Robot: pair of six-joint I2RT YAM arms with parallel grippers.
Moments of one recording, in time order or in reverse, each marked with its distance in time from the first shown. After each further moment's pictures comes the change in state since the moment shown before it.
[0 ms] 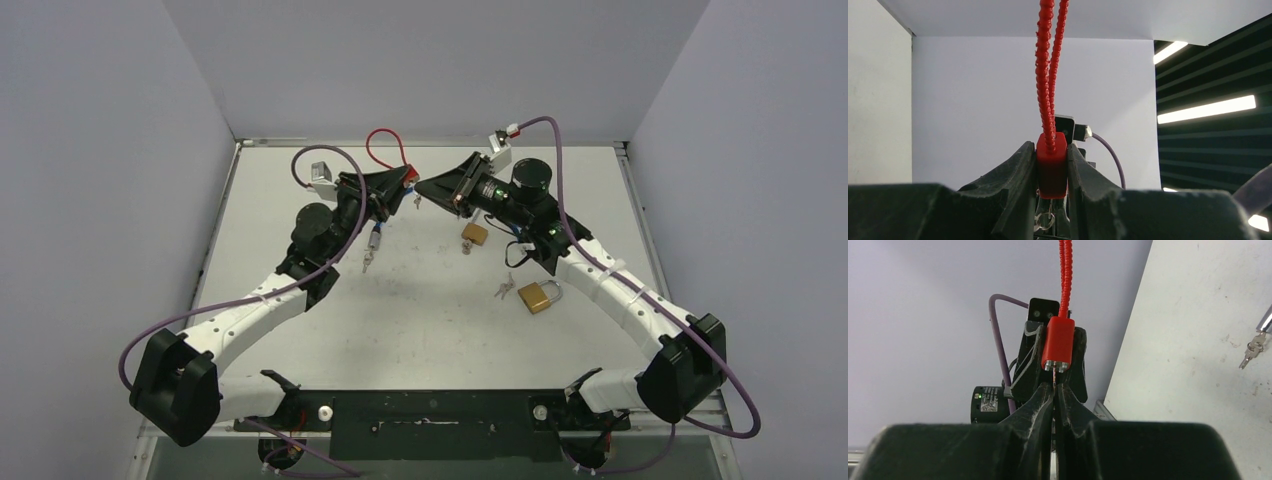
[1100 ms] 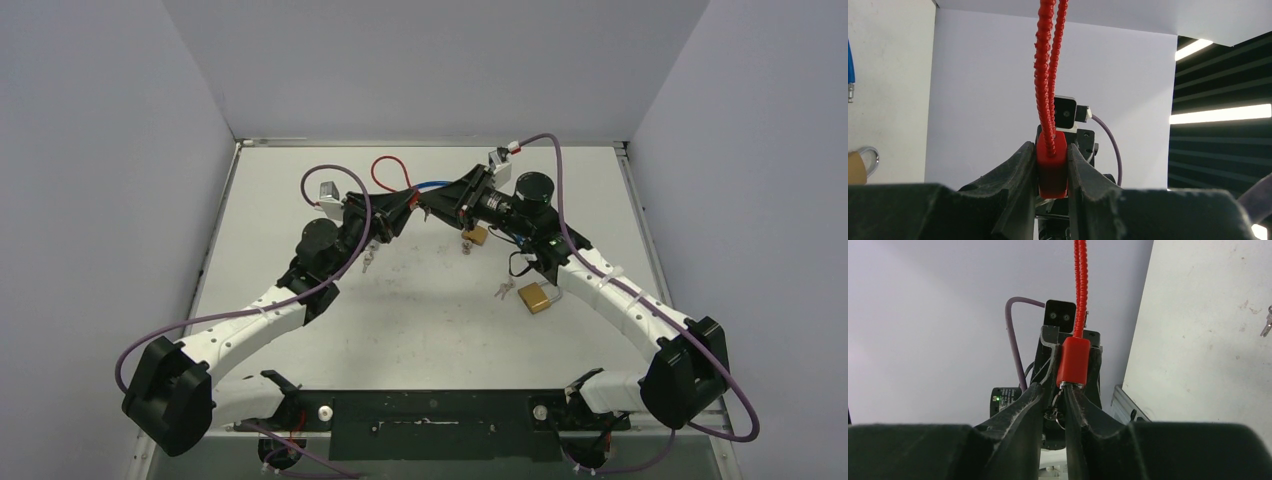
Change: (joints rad) left arm -0.047 -0.053 -0.109 -0.031 -0.010 -0.042; right arm -0.024 -0.034 -0.142 0.113 -0.081 0.146
